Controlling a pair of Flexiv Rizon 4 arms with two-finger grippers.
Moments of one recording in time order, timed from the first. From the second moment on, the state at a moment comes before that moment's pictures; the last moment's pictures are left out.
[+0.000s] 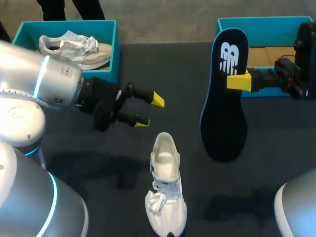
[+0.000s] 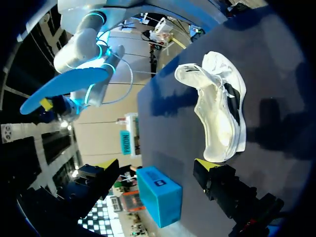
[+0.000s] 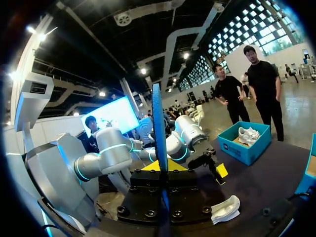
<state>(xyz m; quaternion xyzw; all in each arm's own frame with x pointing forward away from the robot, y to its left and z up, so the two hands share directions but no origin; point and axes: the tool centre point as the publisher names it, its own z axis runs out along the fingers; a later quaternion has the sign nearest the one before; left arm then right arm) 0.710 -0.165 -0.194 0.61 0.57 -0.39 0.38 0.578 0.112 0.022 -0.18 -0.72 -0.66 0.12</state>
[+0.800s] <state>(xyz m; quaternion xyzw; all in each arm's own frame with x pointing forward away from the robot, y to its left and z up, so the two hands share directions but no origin) 0.709 -0.160 -0.199 0.58 0.54 -0.44 0.43 0.652 0.106 0.000 -0.31 -0.70 -0.60 0.23</state>
